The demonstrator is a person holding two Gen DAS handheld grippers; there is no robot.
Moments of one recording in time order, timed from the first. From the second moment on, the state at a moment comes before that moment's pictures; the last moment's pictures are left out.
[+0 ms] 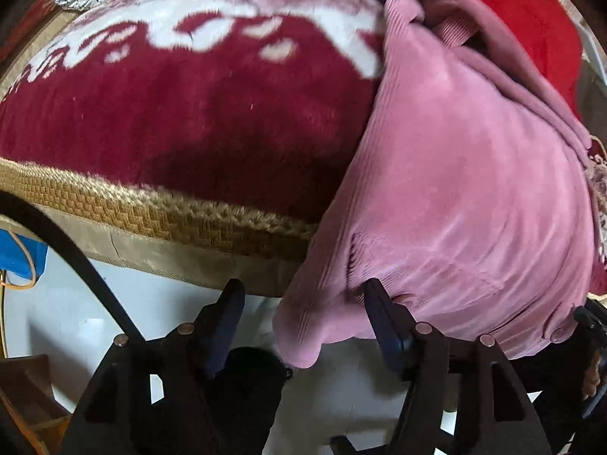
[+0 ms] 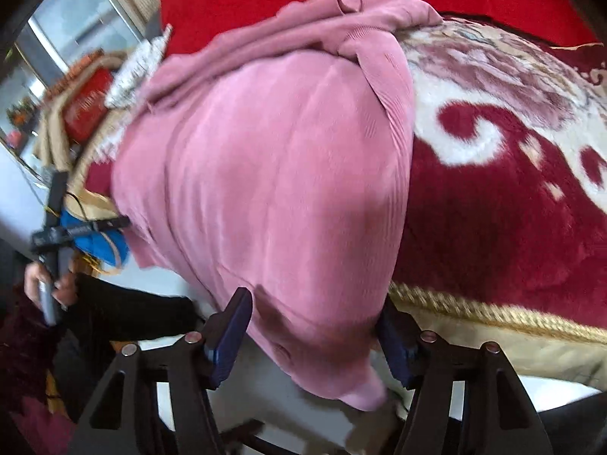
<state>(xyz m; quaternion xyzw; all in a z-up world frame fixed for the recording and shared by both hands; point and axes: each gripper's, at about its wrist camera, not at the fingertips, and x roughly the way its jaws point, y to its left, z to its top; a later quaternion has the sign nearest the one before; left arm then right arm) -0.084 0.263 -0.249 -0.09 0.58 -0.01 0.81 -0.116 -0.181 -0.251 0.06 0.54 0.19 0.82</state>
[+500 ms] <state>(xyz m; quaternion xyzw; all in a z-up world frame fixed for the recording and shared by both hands) -0.079 0.269 -0.273 -0.13 0.61 -0.03 0.78 -0.116 -0.170 -0.271 0.10 0.58 0.19 0.79</state>
